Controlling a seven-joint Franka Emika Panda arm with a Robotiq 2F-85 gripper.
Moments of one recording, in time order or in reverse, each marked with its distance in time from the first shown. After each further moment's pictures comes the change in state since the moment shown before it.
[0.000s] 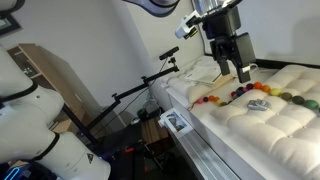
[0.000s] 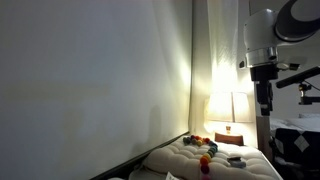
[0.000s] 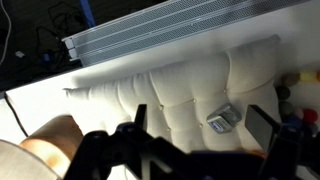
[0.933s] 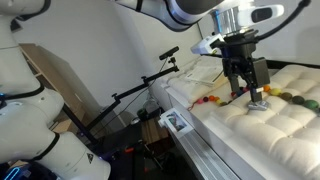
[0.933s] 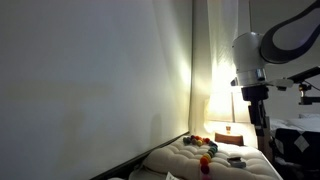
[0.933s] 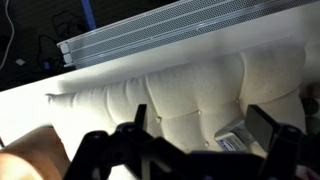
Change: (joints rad) arm 0.000 0.188 -0.006 0.104 -0.015 0.001 -0.007
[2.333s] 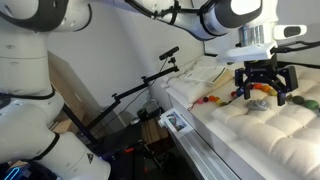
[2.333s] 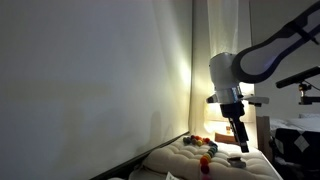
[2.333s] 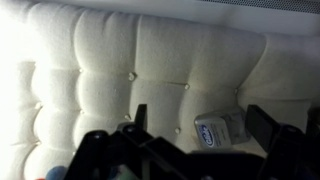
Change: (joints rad) arm -0.001 0.306 0.042 0.335 -0.017 -0.099 -0.387
